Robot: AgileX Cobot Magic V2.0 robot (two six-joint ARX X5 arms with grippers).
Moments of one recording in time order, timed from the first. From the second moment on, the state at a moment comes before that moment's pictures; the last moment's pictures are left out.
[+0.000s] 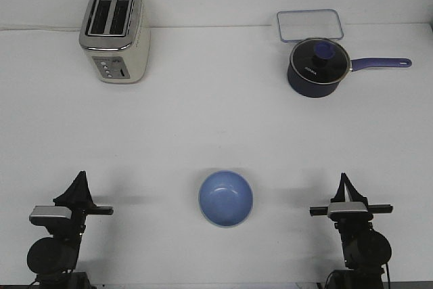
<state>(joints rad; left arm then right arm) 0.03 0.01 0.03 0.17 0.05 -0.01 -0.04 0.00 0.01 -0.05 0.01 -0.24</state>
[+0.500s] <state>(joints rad) 0.03 0.01 0.03 0.17 0.05 -0.01 -0.04 0.00 0.01 -0.04 0.01 -0.24</state>
